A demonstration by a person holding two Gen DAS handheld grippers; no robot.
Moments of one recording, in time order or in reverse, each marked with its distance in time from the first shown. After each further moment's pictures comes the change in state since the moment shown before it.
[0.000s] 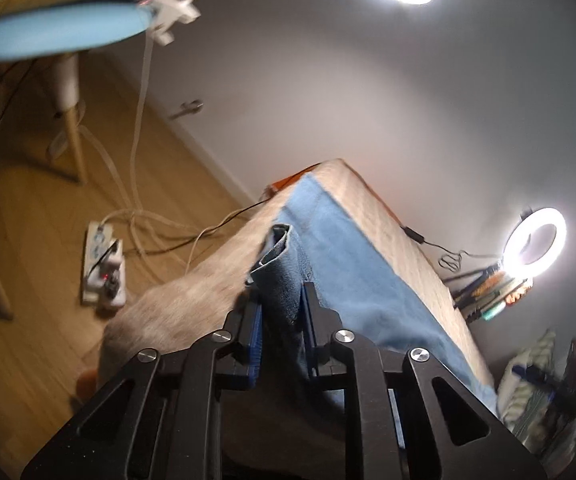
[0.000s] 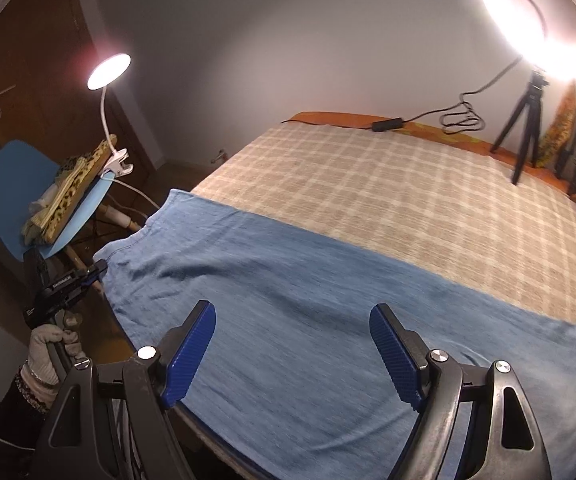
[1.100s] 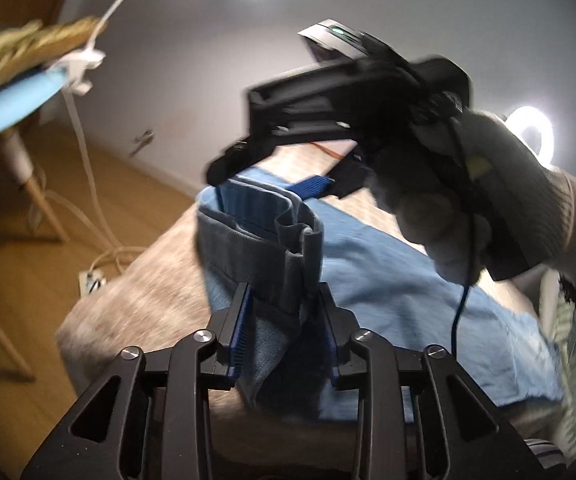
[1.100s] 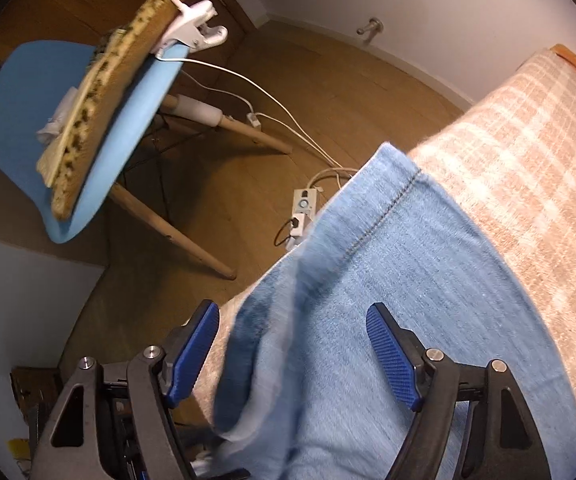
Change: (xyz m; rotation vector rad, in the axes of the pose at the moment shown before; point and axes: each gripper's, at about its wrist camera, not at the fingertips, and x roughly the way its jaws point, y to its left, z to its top) left arm 0.006 -0.049 -0.034 0.277 0.017 0.039; right arm 0.298 0.239 0.117 -0.210 0.566 0.313
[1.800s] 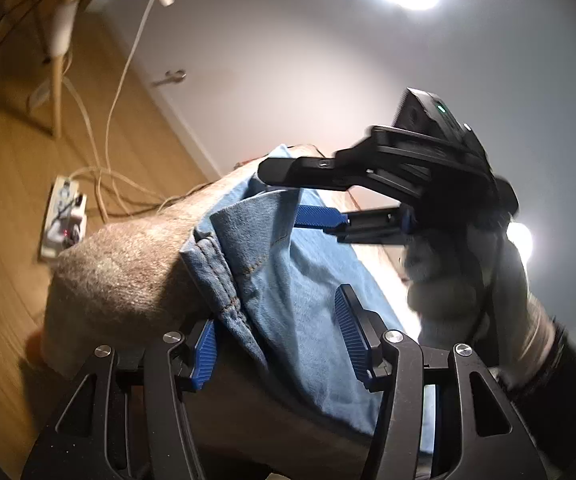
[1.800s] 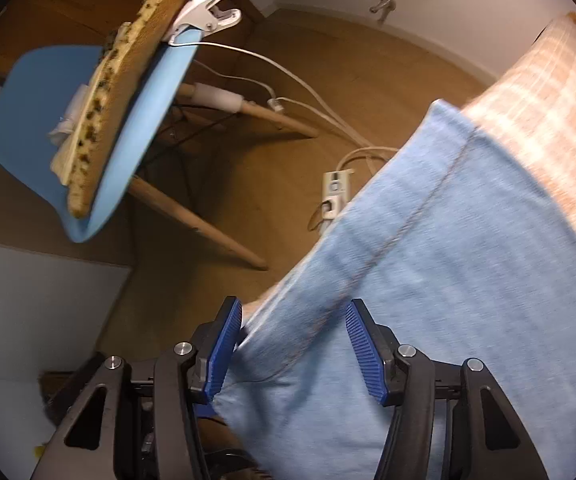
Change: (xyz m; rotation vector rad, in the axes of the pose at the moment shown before) left arm 0.001 0.061 -0.009 -0.445 0.012 -0.193; right arm 0.018 0.015 -0.011 0.054 0.032 0.153
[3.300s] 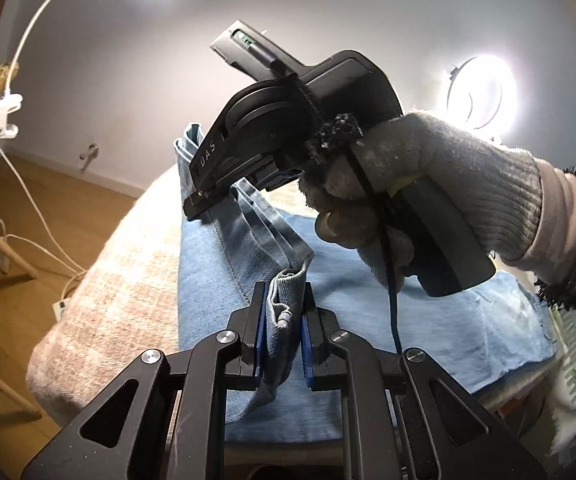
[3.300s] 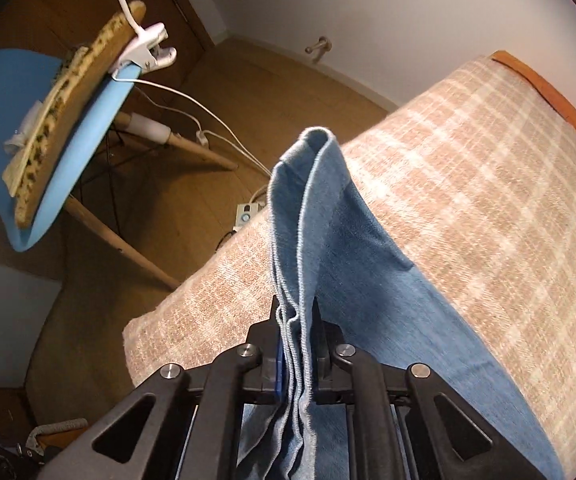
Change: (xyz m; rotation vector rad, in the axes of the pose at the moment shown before) left arm 0.032 -0.132 -0.023 0.627 0.148 0.117; right arm -0.069 -0.048 -0.012 -0.049 -0.118 -0.311
